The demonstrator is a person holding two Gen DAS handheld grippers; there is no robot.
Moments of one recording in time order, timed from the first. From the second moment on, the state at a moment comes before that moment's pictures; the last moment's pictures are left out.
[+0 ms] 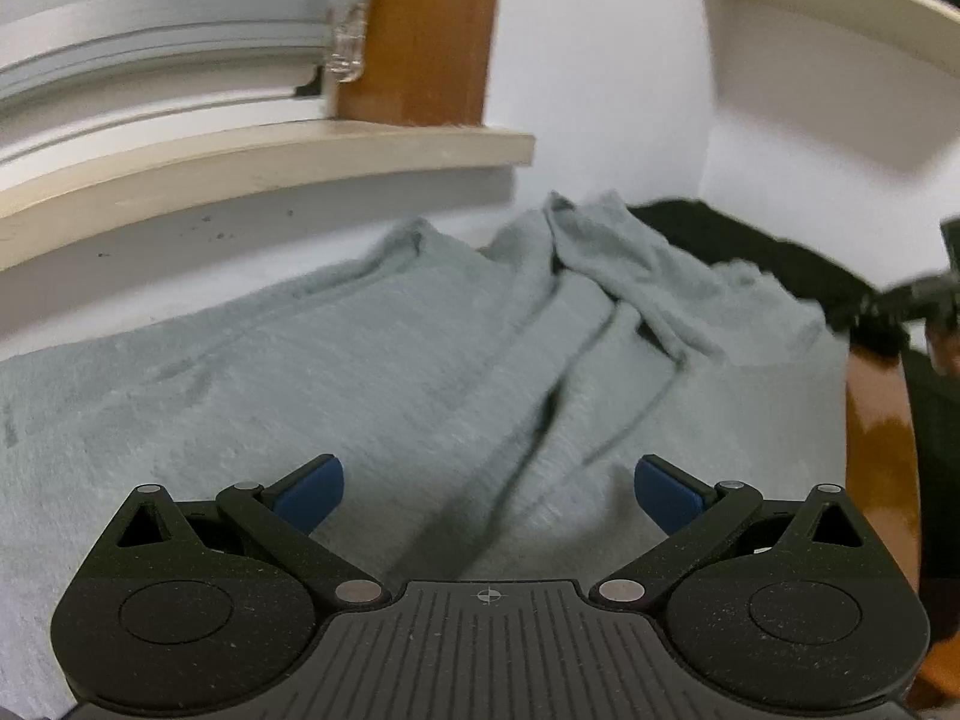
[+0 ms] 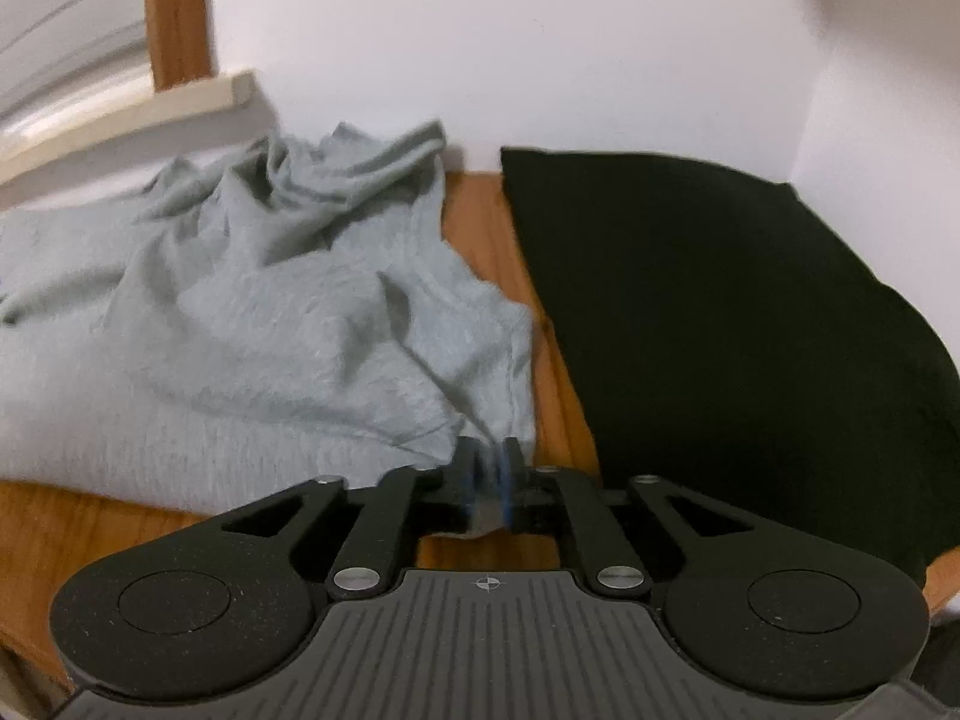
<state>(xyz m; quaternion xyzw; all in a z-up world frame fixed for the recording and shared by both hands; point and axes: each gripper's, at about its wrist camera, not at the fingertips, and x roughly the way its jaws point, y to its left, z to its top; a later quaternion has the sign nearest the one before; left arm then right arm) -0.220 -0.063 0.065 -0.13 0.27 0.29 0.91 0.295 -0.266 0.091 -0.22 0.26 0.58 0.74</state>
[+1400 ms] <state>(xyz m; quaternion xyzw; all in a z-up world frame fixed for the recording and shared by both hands) -0.336 0.059 0.069 -0.09 0.34 0.48 0.81 0.175 -0.161 0.070 -0.22 0.21 0.69 0.65</state>
